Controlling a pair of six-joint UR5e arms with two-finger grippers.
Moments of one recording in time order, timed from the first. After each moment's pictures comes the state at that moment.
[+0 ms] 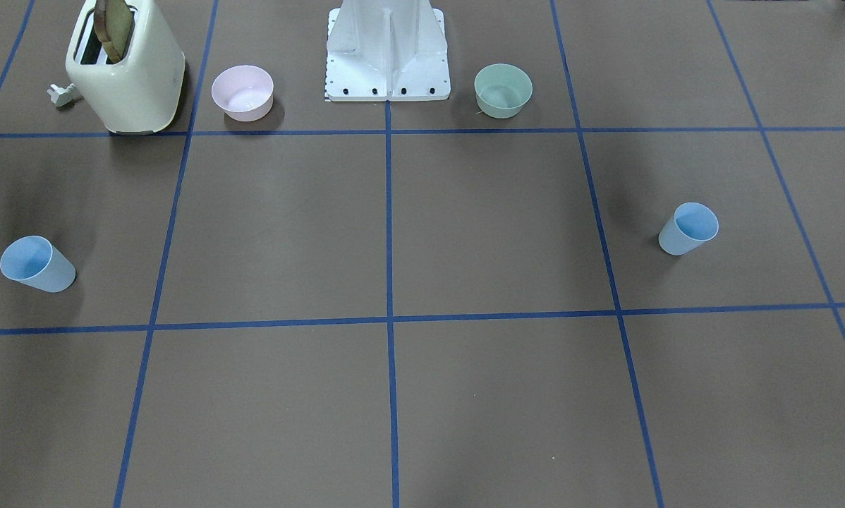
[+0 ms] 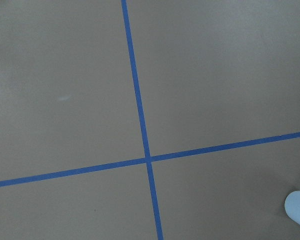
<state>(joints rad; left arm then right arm) -1.68 -1.70 -1.61 -1.51 -2.45 0.16 1.39 -1.34 1.65 -1.49 2.31 0.30</state>
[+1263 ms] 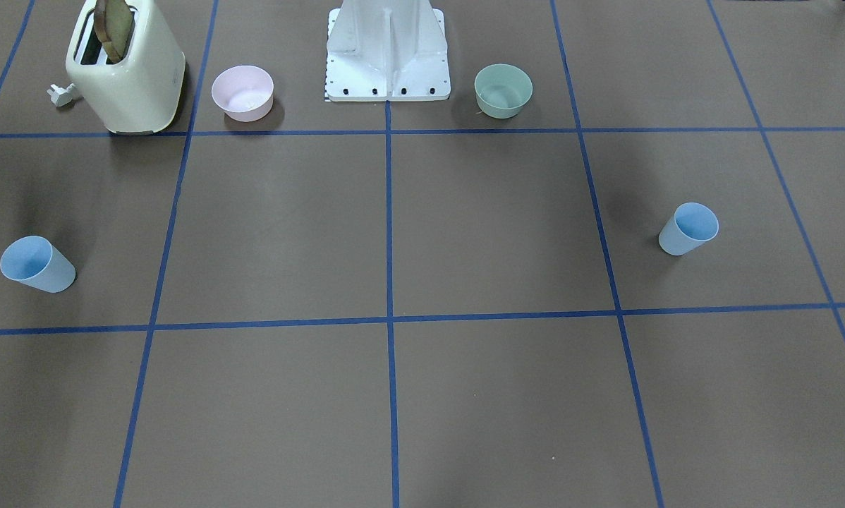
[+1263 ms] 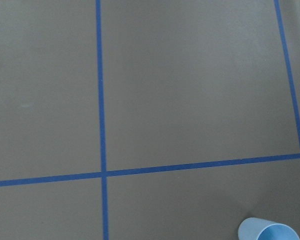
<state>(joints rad) -1.43 -1.68 -1.71 -1.74 -2.43 -0.34 1.31 -1.44 1.71 -1.37 2.28 0.51</state>
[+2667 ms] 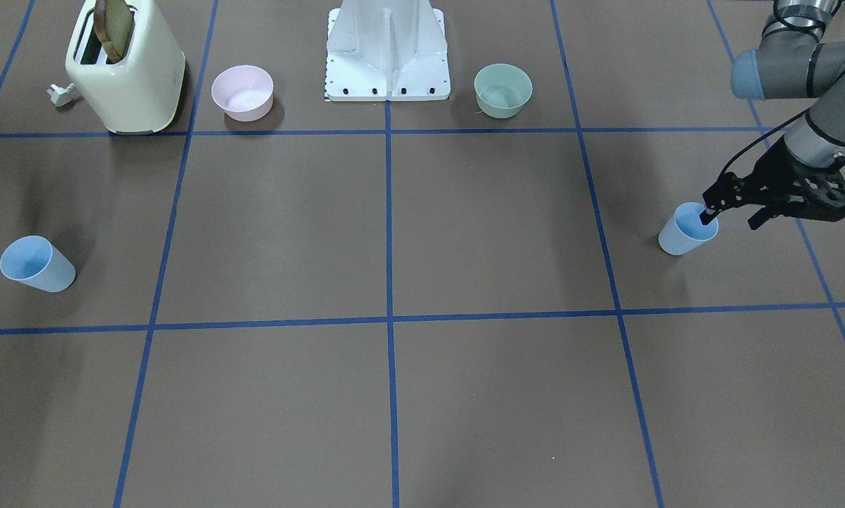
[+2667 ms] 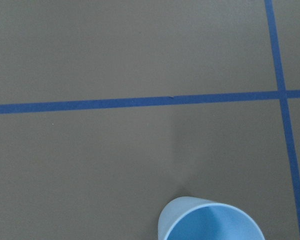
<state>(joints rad) -0.97 -1.49 -1.71 -2.26 -2.17 -0.83 1.23 -1.55 1.71 -1.16 2.27 0.62</state>
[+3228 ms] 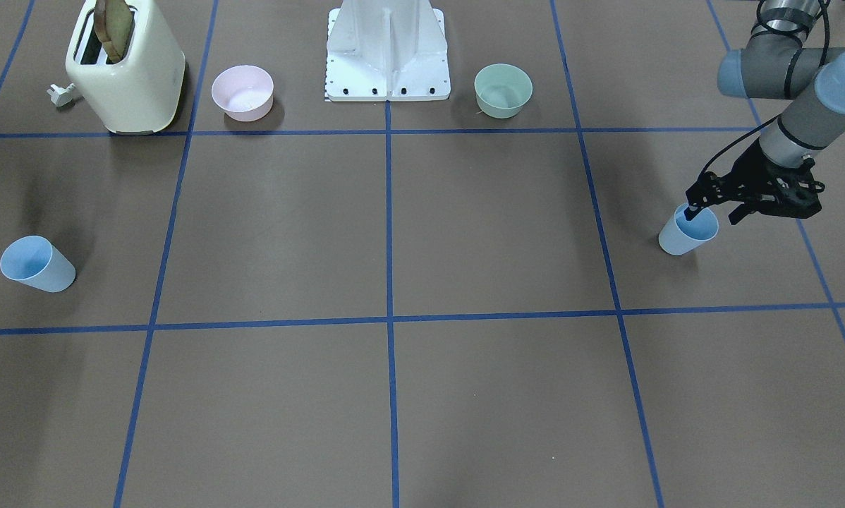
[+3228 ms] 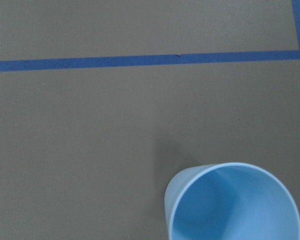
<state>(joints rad) -0.95 -1.50 -1.68 -2.27 -2.16 -0.83 1.23 -1.55 1.71 -1.16 2.27 0.62</state>
